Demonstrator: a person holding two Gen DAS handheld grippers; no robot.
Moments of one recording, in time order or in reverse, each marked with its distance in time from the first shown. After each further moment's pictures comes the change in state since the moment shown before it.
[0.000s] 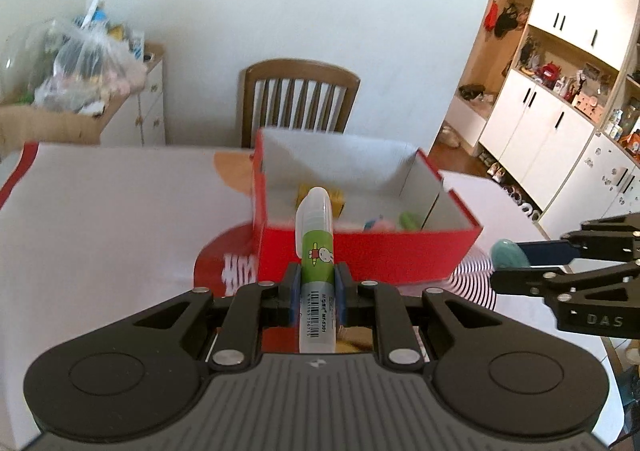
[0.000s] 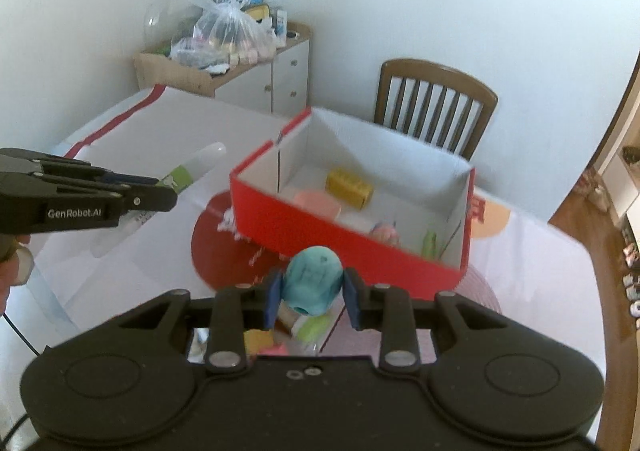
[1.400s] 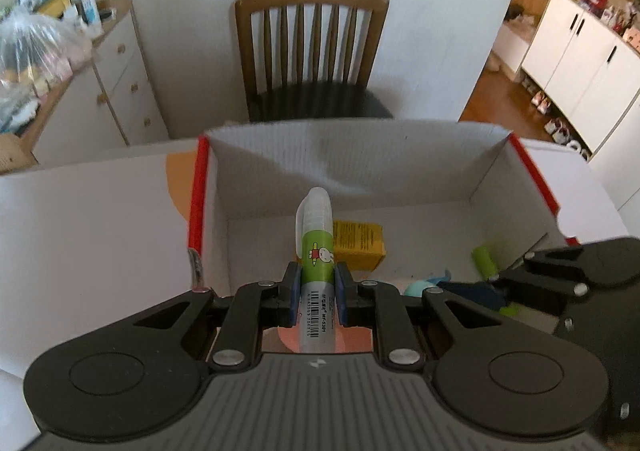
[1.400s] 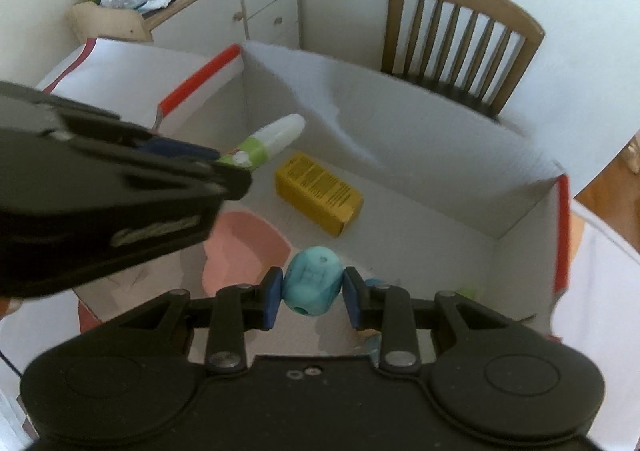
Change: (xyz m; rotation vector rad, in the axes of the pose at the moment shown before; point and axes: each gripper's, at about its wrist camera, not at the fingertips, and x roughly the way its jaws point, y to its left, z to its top) left arm 0.229 -0.016 0.096 0.049 0.286 0.108; right arm 0.215 -0.064 0.066 0.023 0.260 0.068
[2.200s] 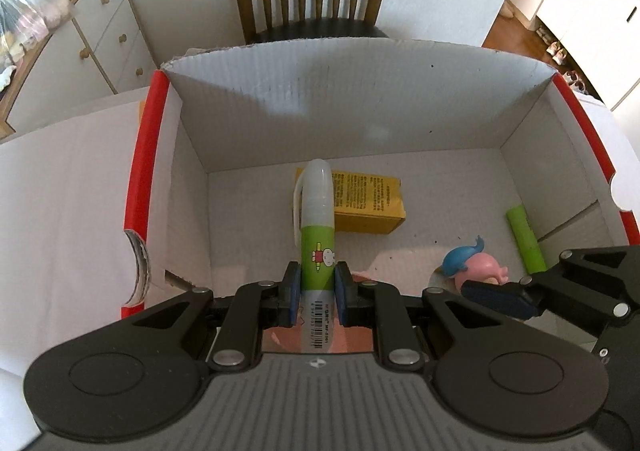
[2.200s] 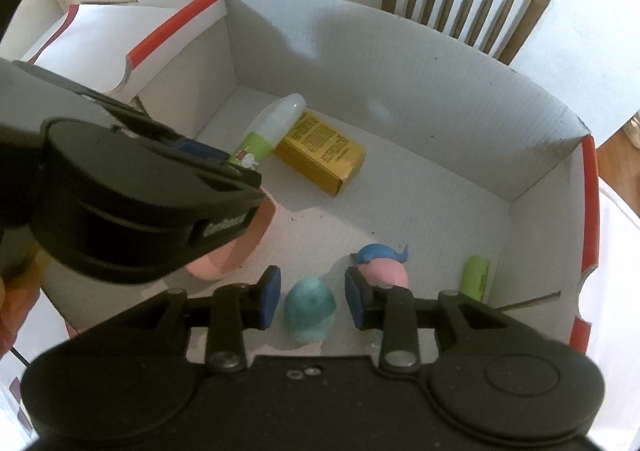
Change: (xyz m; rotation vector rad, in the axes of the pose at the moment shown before) left arm 0.053 -0.007 0.006 0.022 0.175 0.035; right arm 0.026 -0.006 0.002 0.018 0.120 -0.017
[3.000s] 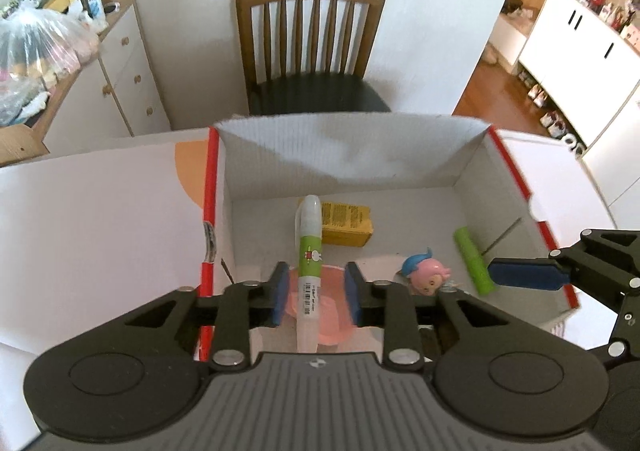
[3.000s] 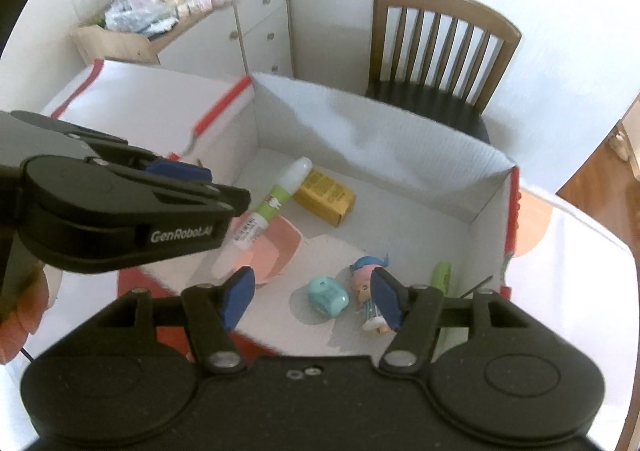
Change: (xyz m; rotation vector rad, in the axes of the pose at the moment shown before) left arm -0.094 0.007 -0.028 -0.024 -0.164 -0.043; right arm -0.089 0.010 -0.021 0.038 -0.161 0.002
